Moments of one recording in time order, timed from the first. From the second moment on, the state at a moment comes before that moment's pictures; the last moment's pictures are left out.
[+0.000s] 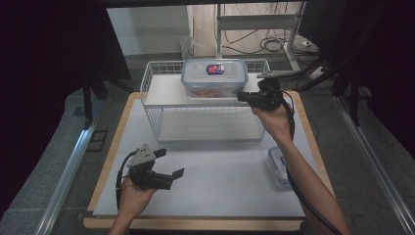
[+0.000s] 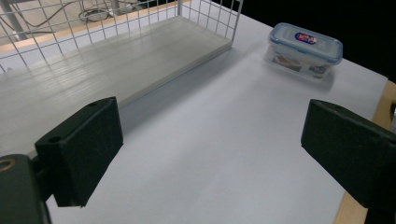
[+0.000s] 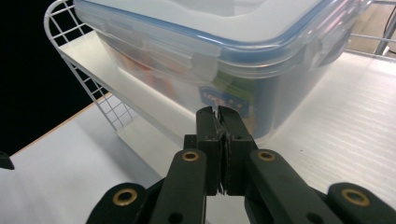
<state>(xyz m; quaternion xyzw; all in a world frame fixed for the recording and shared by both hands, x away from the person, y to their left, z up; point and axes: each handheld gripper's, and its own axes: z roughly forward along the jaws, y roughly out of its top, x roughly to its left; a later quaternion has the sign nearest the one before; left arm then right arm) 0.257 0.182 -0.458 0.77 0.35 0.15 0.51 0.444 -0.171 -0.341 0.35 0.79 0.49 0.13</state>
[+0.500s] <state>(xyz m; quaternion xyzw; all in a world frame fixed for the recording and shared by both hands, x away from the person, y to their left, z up) 0.260 0.179 -0.467 0.78 0.35 0.13 0.51 0.450 -0.194 -0.334 0.39 0.76 0.49 0.16</state>
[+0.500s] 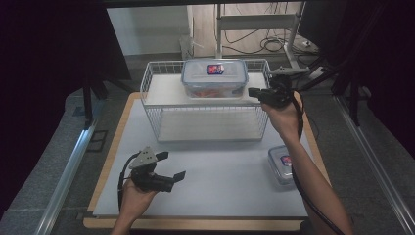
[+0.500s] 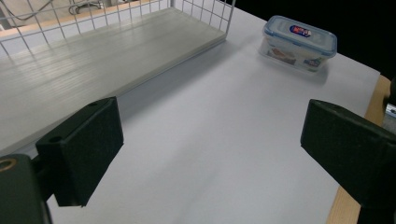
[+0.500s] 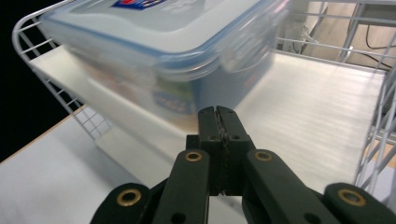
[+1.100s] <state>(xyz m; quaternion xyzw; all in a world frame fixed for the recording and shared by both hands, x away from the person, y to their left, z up) 0.260 0.179 -0.474 0.78 0.35 0.12 0.51 0.475 -0.168 -0.336 0.42 0.76 0.47 0.16</state>
